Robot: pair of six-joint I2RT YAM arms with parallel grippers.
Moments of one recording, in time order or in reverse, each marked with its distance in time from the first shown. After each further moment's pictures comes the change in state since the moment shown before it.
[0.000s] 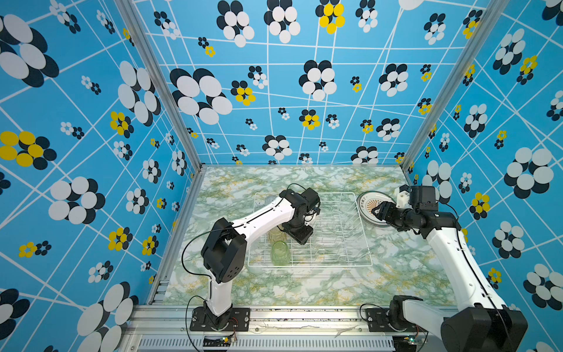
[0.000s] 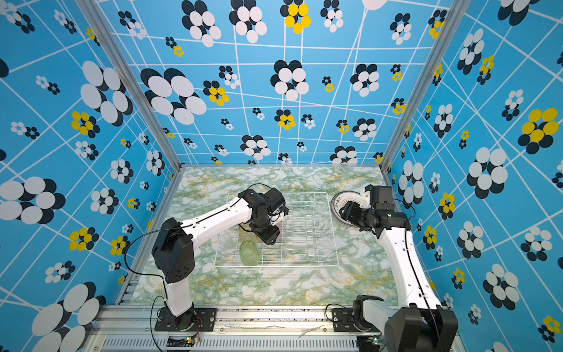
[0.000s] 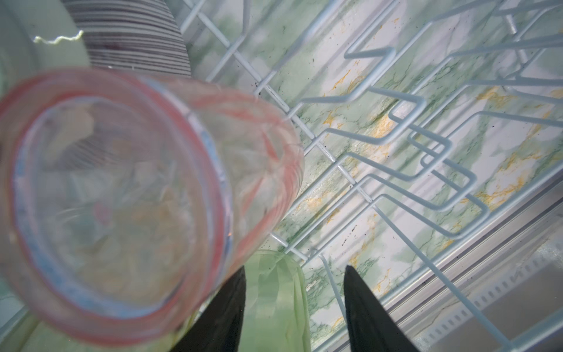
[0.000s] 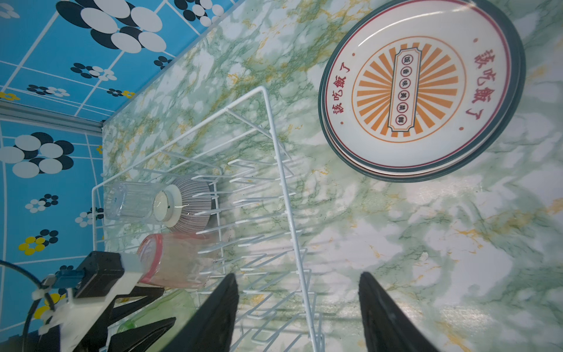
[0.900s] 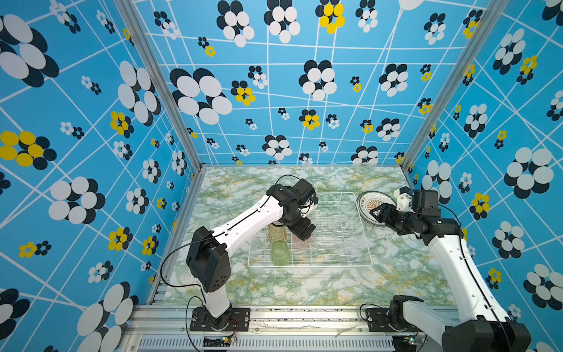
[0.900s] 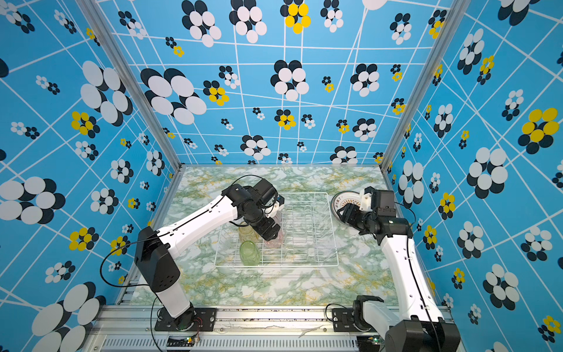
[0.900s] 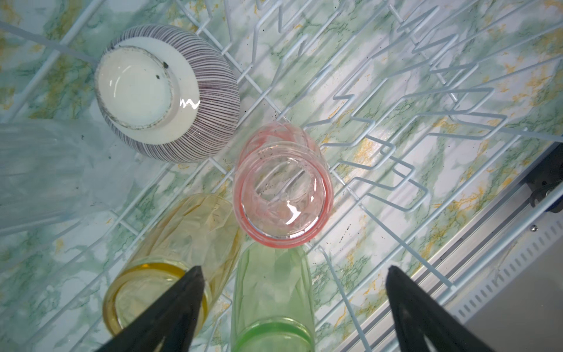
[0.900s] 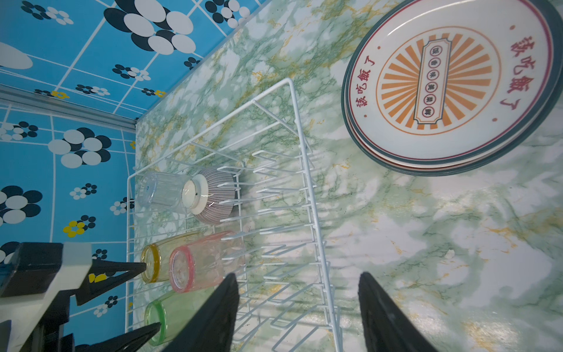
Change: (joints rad) left arm -0.002 -0.127 0.021 0.014 -0.039 0.002; right arm 0.000 -0.069 -0.043 0.024 -0.061 0.025
